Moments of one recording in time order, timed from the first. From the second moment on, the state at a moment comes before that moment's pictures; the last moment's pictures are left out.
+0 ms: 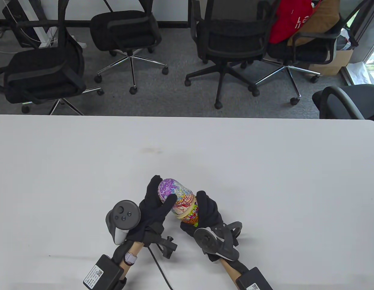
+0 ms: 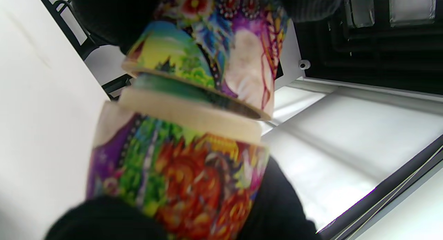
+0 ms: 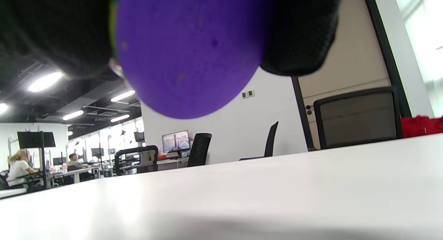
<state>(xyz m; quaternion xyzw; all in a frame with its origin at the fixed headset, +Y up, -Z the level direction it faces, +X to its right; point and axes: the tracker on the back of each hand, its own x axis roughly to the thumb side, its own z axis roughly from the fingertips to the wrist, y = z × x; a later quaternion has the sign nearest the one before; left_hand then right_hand) -0.156 -0.698 -0.268 0.07 -0.15 0.53 0.83 0.060 -0.737 -0.237 0.17 -0.21 0.95 0.14</state>
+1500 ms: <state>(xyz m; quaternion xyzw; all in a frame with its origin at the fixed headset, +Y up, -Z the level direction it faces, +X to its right) -0.210 -0.768 -0.303 -0.05 -0.01 0.25 0.97 0.096 -0.738 -0.244 0.12 -0.18 0.94 0.28</state>
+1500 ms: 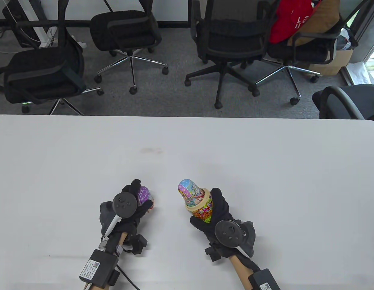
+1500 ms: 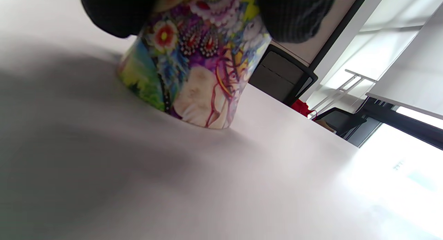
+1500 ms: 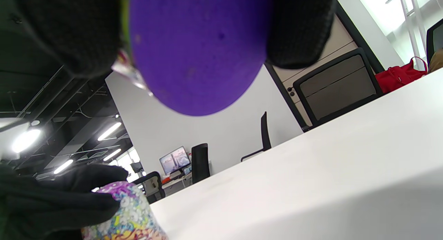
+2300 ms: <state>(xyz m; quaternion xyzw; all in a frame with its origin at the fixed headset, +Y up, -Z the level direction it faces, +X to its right) -0.154 -0.703 -0.276 -0.07 -0.21 0.52 0.83 0.064 -0.742 -0.233 0.18 -0.14 0.93 0.28</state>
